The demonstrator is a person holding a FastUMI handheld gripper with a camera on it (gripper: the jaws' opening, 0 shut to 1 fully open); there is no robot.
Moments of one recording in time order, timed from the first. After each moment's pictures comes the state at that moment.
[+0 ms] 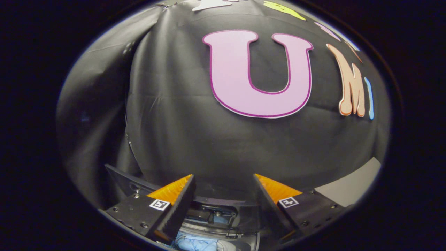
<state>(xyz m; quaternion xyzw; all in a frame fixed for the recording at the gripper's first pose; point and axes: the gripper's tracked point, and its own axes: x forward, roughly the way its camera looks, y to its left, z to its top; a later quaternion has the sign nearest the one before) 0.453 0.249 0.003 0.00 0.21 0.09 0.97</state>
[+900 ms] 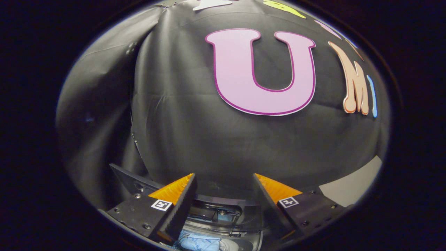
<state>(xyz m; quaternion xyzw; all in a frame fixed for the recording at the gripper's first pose) 0.449 0.254 0.003 0.01 0.22 0.11 0.97</state>
